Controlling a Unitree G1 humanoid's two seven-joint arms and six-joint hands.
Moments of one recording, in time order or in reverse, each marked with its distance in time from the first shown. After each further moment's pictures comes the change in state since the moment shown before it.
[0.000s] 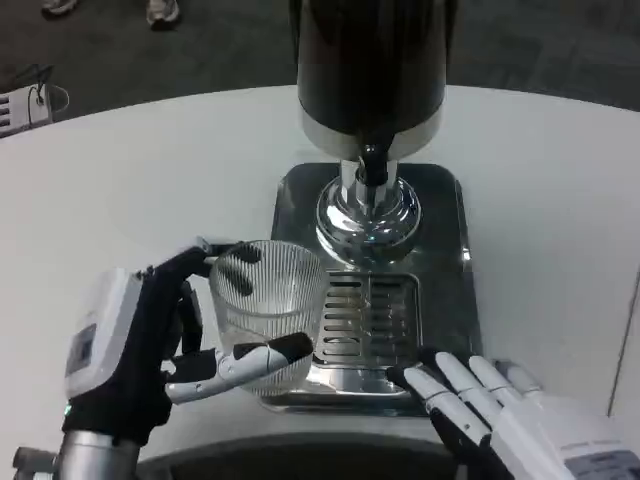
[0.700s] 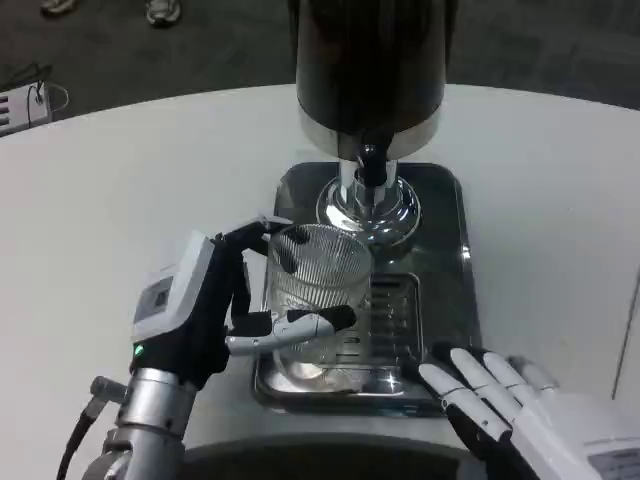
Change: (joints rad) left arm -0.303 0.045 -0.167 0.393 0.078 0.010 0.148; right arm -0.004 -0.010 -0.095 0.000 0.109 -0.031 0.023
